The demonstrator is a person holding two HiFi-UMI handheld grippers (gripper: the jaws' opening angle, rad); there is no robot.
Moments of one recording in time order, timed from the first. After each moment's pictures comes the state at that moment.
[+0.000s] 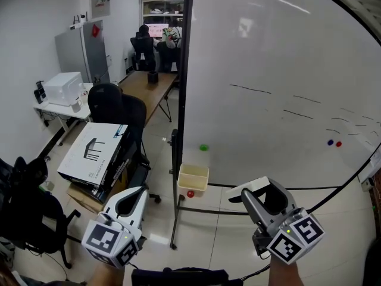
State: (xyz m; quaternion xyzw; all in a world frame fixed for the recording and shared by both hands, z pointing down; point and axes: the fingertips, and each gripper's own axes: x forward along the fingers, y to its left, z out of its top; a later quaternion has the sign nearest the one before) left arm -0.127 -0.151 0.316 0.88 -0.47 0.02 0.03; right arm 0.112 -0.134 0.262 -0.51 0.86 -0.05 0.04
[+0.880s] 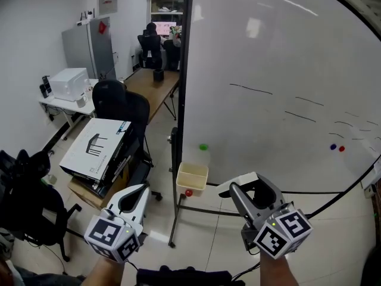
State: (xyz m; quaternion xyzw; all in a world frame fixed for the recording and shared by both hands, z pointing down) left arm -0.110 -0.157 0.330 0.87 -0.48 0.02 0.04; right arm 0.109 -0.161 0.276 -0.50 0.86 -0.06 0.04
